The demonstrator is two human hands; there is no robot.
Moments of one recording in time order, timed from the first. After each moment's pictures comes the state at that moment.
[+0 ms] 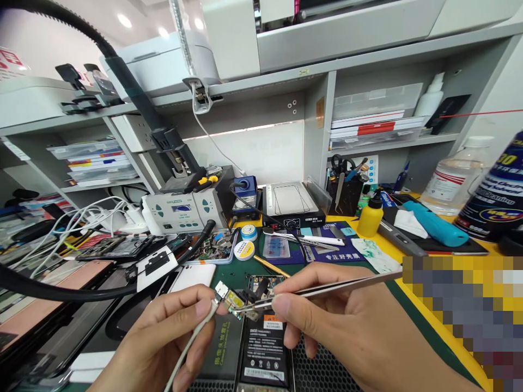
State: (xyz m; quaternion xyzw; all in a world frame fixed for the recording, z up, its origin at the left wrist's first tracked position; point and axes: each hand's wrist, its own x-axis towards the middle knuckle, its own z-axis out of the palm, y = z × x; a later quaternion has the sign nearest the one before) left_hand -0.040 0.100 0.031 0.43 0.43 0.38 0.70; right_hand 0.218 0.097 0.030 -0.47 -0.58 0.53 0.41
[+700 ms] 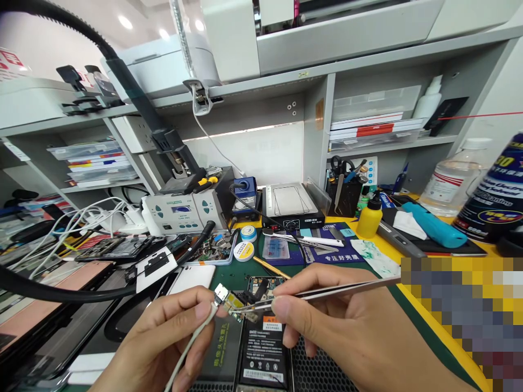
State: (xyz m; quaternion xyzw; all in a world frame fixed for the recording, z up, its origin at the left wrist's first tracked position) left_hand -0.041 0.099 0.029 0.44 0.43 0.38 0.69; right_hand 0.218 0.097 0.030 -0.48 -0.59 0.51 0.41
